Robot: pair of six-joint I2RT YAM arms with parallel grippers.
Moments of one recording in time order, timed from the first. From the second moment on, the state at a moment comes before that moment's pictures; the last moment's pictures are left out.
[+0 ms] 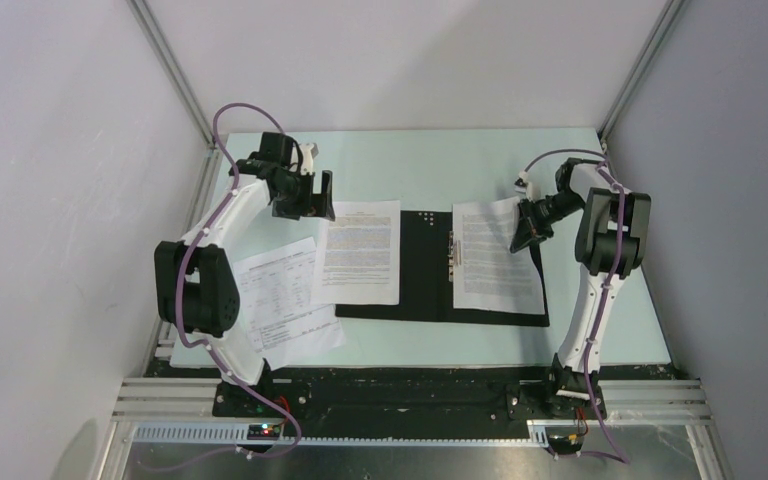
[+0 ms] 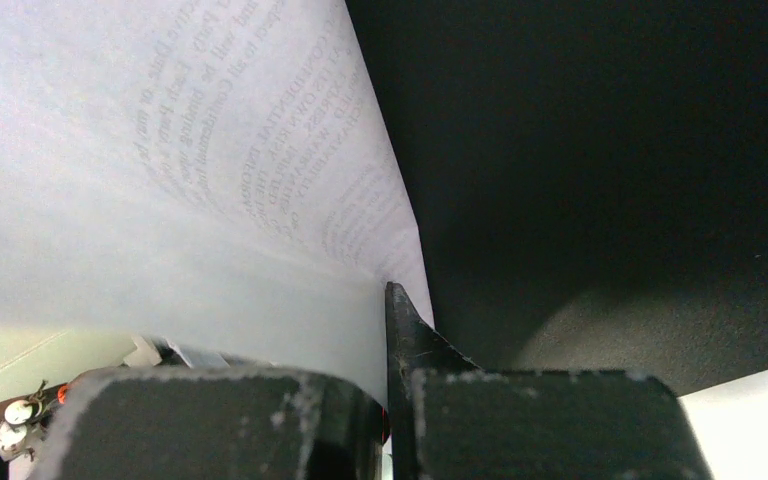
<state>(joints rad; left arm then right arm) -0.15 1.72 1.44 -0.77 0.23 -0.07 -0.15 2.27 1.72 -1.21 -0.71 -0.52</state>
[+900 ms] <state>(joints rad) -0.15 1.72 1.44 -0.77 0.23 -0.07 -0.17 2.24 1.71 -1.27 -0.69 -0.56</state>
